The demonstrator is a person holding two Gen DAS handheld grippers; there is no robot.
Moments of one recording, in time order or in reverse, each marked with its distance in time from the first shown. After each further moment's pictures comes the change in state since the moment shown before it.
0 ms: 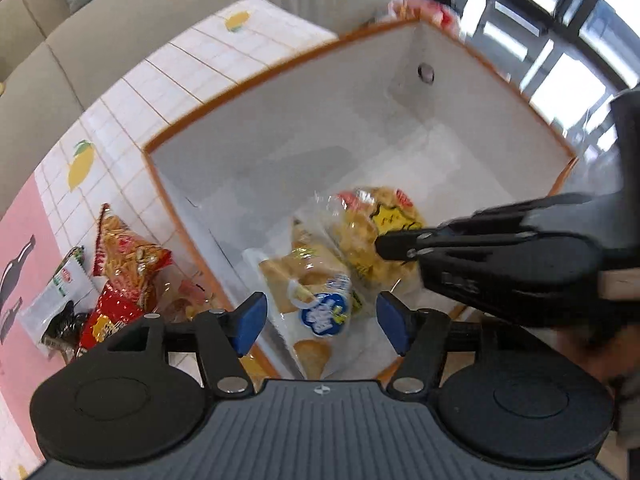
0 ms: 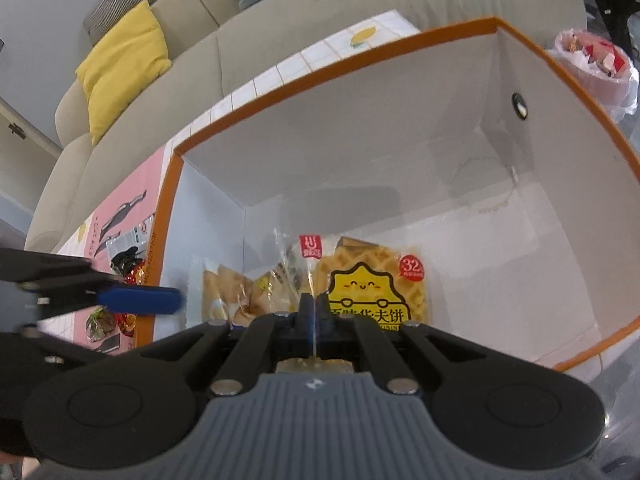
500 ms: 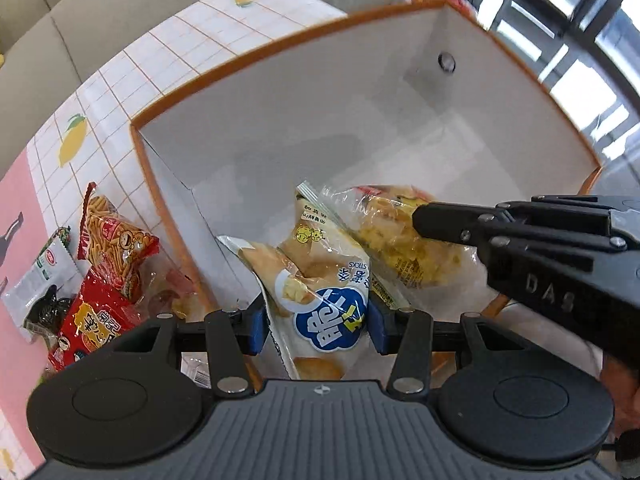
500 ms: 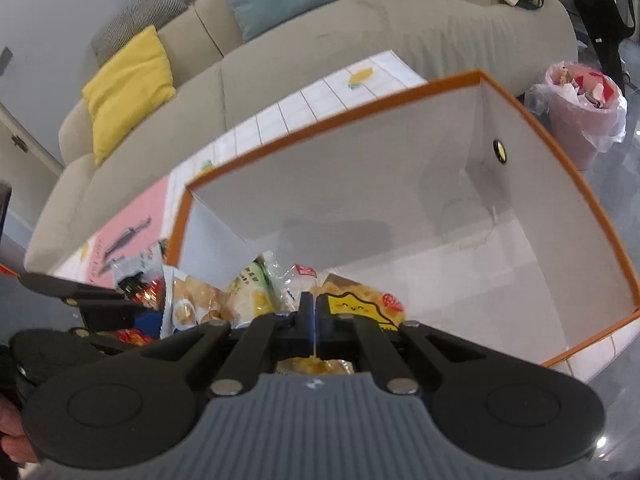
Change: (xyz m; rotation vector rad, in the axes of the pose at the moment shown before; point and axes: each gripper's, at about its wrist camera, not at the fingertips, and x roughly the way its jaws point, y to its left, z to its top) left arm 0.035 0.002 0.006 -0.032 0.064 0.012; right arm -0.026 0.002 -0.004 -0.019 -0.109 -0.012
